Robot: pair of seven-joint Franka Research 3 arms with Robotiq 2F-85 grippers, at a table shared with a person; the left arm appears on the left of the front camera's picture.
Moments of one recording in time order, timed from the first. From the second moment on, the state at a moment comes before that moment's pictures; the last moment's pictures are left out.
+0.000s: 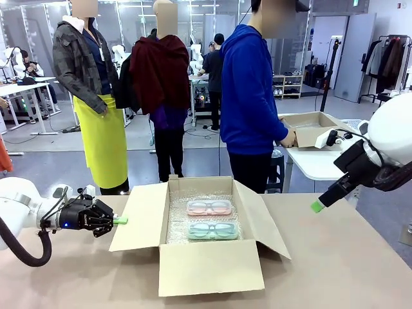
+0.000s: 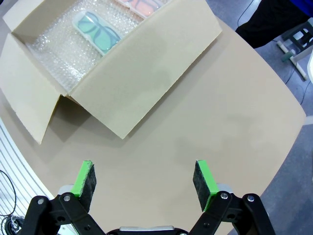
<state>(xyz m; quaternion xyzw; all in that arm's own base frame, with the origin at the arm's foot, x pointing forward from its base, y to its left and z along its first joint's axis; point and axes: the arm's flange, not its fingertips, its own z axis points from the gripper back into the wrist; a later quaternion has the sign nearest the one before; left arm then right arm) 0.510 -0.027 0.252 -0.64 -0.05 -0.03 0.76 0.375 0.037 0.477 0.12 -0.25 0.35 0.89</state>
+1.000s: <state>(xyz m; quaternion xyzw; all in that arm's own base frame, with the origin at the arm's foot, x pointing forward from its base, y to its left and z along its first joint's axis) 0.506 0.227 0.286 -0.61 -0.07 -0.04 0.79 0.375 0.036 0.478 0.12 -0.25 0.35 0.89</state>
